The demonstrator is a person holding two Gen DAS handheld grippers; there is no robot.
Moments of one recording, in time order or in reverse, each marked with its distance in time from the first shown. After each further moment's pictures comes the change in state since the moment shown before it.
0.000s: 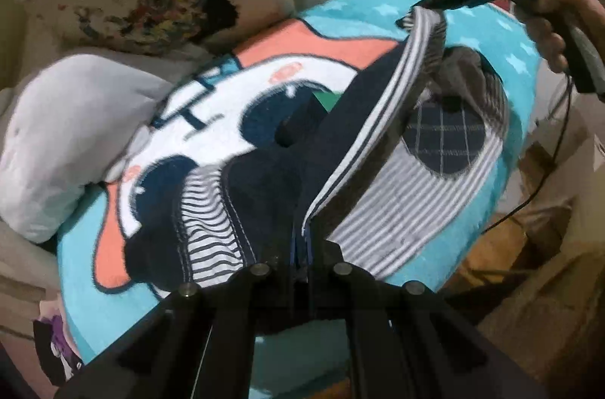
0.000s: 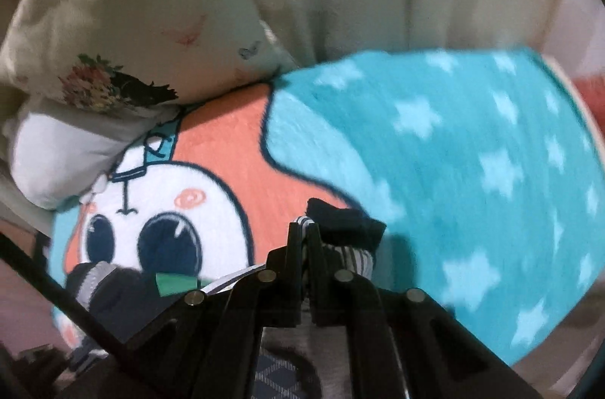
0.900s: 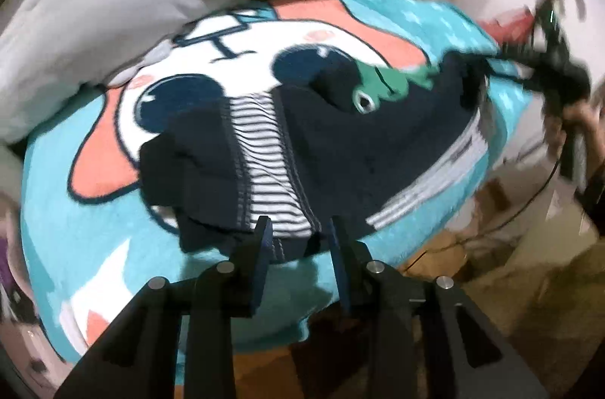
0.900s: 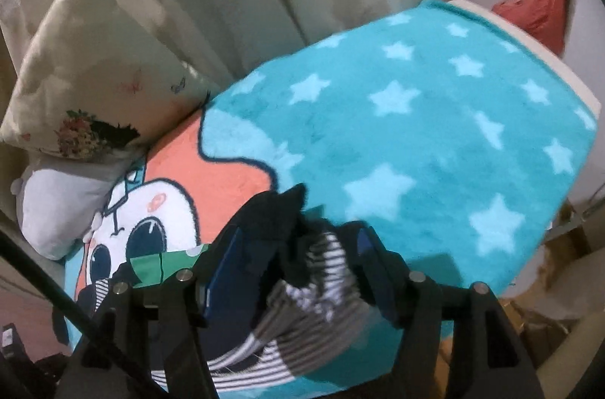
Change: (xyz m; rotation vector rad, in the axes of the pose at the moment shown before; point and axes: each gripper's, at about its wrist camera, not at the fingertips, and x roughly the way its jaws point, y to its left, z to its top) left arm -0.025 0.067 -0.041 -0.309 0.063 -0.192; right arm -0.026 -0.059 -0.062 0.193 -0.107 -0.034
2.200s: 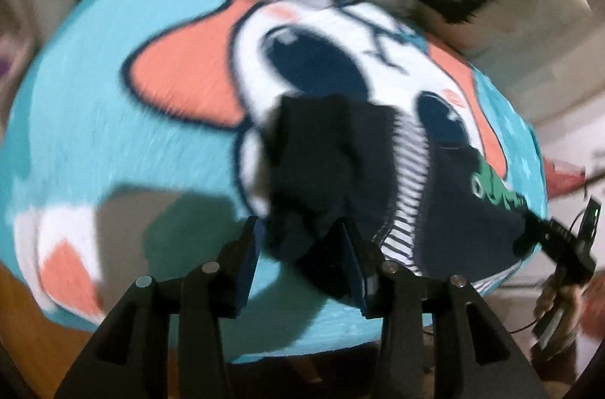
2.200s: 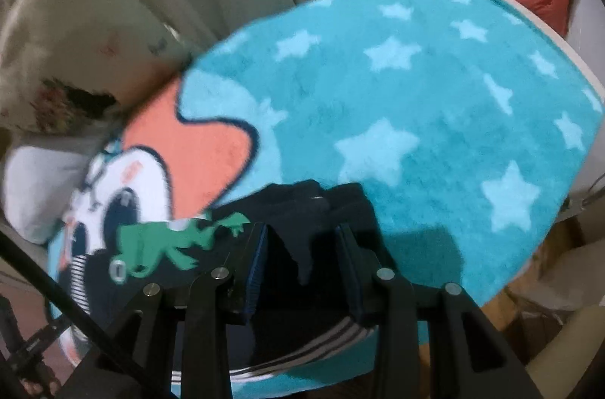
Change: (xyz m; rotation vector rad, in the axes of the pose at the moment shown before) left arm 0.035 0.106 -0.021 -0.579 -0.002 -0.005; right arm 0.028 -0.016 -0.016 -0.006 0.081 -0.069
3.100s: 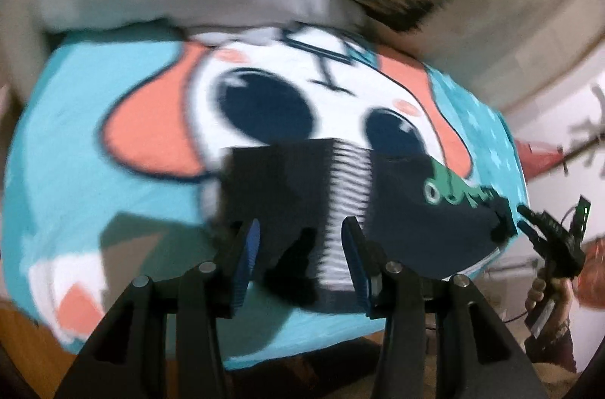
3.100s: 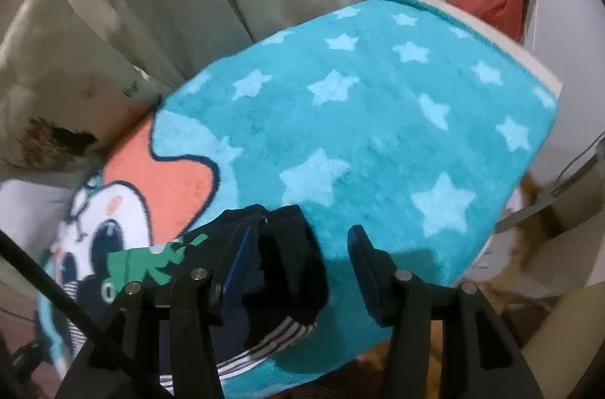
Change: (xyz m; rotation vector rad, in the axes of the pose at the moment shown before) left arm -0.028 -0.050 0.024 0.184 -0.018 -0.084; right arm -0.047 -0.030 -0.009 0.133 -0.132 -0.009
